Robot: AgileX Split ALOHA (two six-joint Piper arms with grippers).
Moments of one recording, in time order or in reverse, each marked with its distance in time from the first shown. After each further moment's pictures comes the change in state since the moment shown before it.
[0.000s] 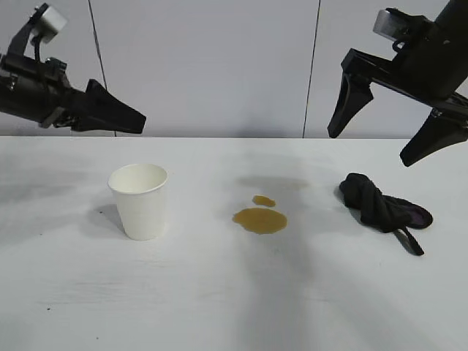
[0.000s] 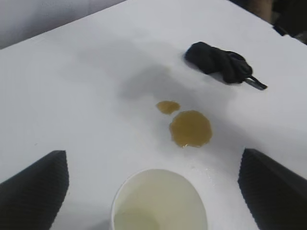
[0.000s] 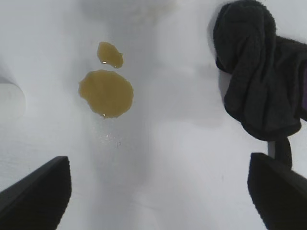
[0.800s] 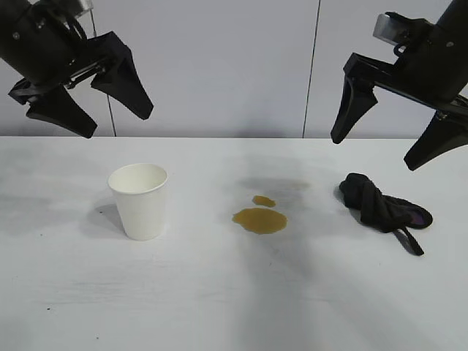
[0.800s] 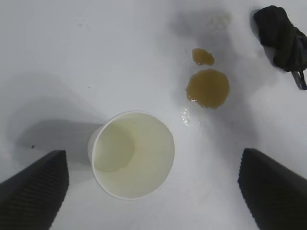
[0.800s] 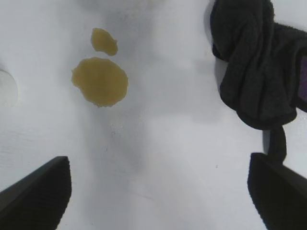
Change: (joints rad) left arm -0.131 -0.035 -0.217 0.694 0.012 -1.110; right arm 0.000 0.000 0.000 -0.022 0.008 0.000
